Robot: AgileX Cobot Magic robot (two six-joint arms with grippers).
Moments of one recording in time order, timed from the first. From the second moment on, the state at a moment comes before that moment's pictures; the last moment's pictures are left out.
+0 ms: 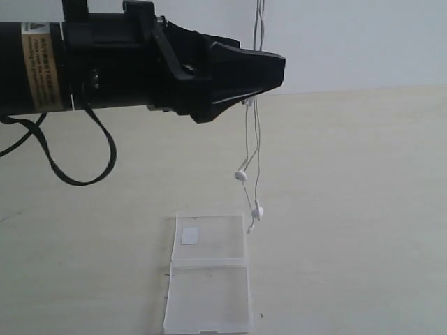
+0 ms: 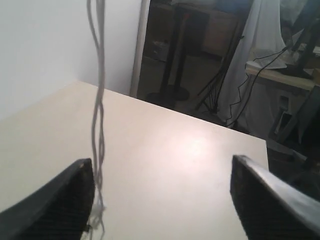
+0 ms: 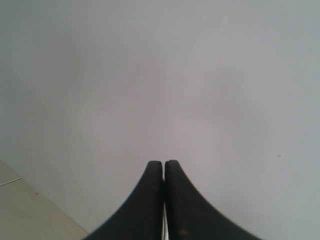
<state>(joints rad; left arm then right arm) -0.48 1.41 -0.93 1.26 -0.63 -1.32 0.66 1.44 -2.12 -0.04 0.74 -0.24</state>
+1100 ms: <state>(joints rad) -0.48 1.48 -0.99 1.31 -0.56 -1.42 0.66 1.36 -2.12 -0.33 0.95 -0.08</state>
